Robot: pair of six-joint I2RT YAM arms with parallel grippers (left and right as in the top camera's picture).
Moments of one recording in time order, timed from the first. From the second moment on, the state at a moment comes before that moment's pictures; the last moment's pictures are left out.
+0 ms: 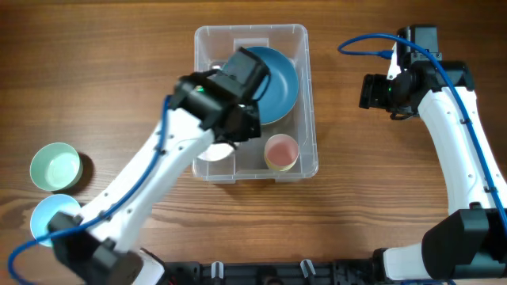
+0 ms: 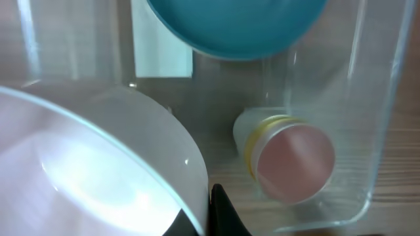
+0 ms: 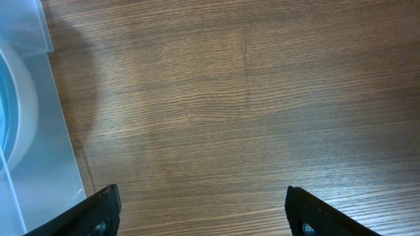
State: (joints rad) left arm -0.63 1.64 1.62 -1.28 -0.02 -0.68; right arm 0.01 1.62 1.42 -1.03 0.06 0.17
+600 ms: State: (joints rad) left arm -0.63 1.92 1.52 -1.23 0.02 -0.76; right arm 0.01 1.62 1.42 -1.04 0.06 0.17
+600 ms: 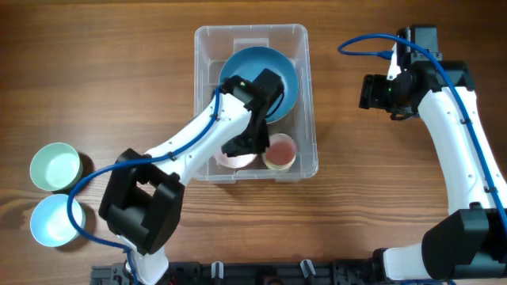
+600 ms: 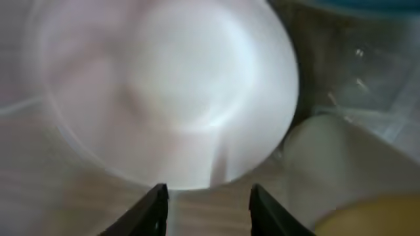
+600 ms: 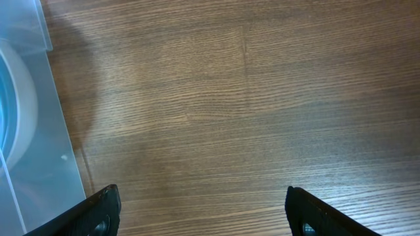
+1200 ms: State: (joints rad) left arm 0.42 1.80 1.51 -1.18 -0.18 -0.69; right arm 0.01 1.62 1.42 -1.04 0.06 0.17
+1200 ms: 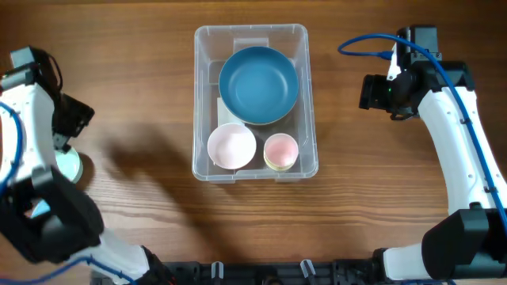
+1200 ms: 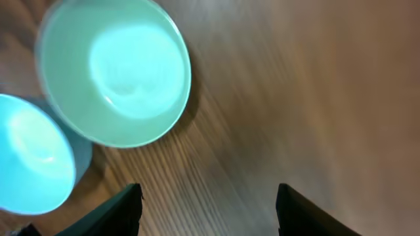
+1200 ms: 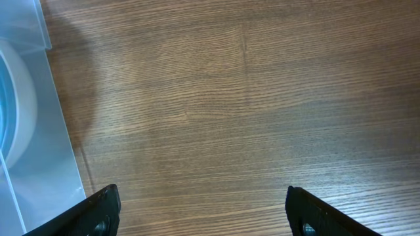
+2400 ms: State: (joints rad) left arm -0.51 1.57 1.63 -1.27 -0.04 -0.66; right arm 0.01 1.62 1.42 -1.05 0.06 0.17
